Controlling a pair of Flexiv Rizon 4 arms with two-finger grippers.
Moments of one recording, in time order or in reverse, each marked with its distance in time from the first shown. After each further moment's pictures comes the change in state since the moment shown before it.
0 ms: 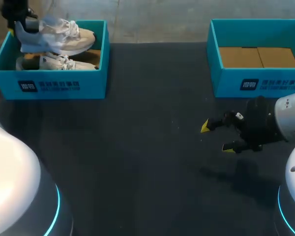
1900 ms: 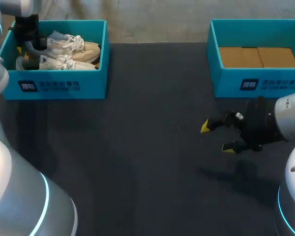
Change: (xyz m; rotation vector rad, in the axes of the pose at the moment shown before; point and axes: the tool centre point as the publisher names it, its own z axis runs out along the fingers) left arm -0.040 0.015 0.081 0.010 -0.037 0.060; right arm 0.000 0.000 0.000 0.000 0.000 0.000
